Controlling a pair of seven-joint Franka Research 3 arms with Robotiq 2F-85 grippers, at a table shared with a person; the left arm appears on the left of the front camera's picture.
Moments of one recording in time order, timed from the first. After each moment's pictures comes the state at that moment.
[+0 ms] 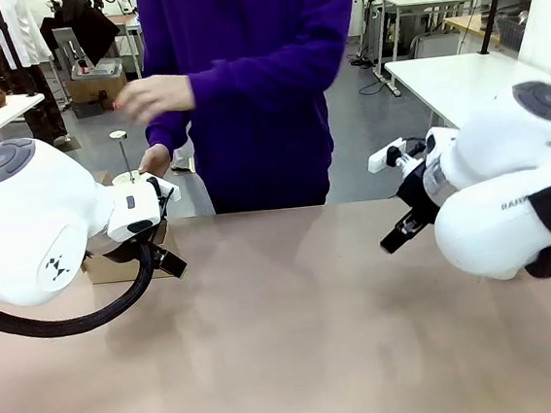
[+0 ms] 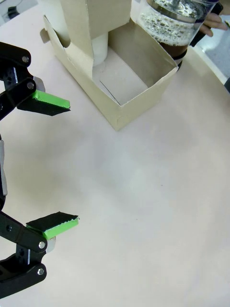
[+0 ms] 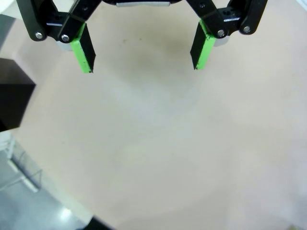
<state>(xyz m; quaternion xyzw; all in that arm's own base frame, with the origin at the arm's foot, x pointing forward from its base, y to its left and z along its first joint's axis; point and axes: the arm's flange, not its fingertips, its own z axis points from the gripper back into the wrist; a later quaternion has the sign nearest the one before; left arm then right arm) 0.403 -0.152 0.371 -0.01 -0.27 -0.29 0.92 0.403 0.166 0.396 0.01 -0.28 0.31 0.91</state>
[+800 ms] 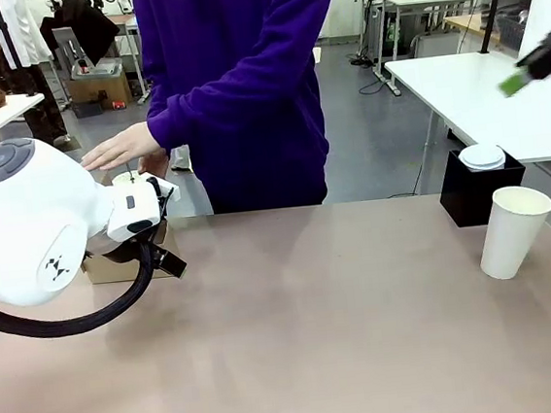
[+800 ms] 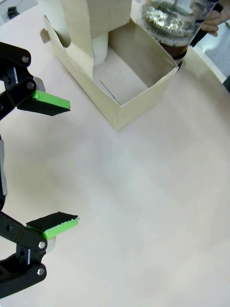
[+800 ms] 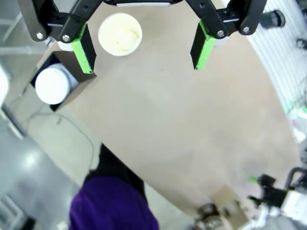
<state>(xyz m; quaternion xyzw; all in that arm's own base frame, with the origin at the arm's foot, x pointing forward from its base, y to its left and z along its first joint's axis) 0.404 -0.152 0.371 -0.01 -0.27 -0.29 0.92 0.400 -0.029 0.619 0.15 -0.34 0.40 0.84</state>
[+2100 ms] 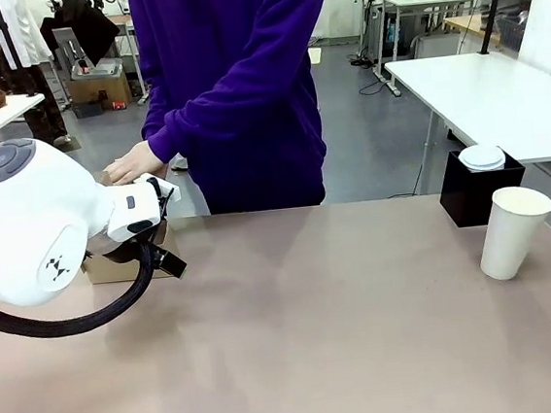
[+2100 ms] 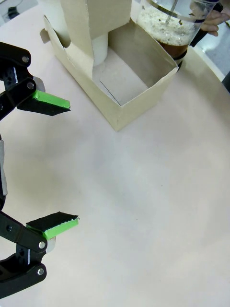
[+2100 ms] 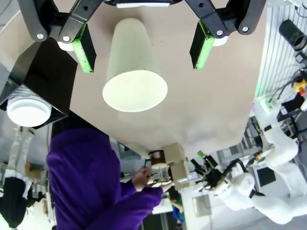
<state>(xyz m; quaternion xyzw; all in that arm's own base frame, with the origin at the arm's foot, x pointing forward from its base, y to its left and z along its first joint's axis) 0.404 -0.152 0.370 -0.01 -0.27 -0.29 0.92 0.385 -0.236 0.347 0.40 -0.53 0.39 0.64</state>
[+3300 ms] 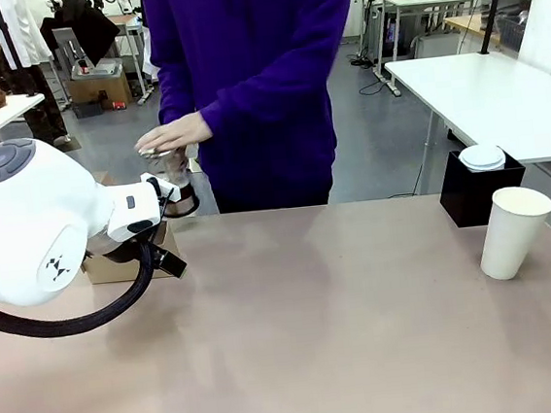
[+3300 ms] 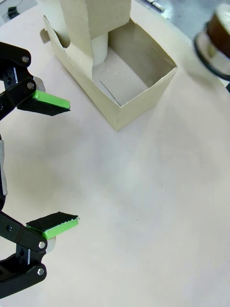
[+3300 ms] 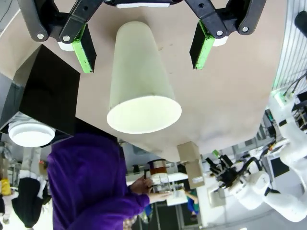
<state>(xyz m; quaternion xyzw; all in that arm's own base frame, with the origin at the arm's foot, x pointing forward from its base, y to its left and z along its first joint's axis) 0.404 -0.152 0.370 -0.01 -0.27 -0.29 0.92 0.377 -0.217 0.285 0.39 -0.56 0.35 0.65</state>
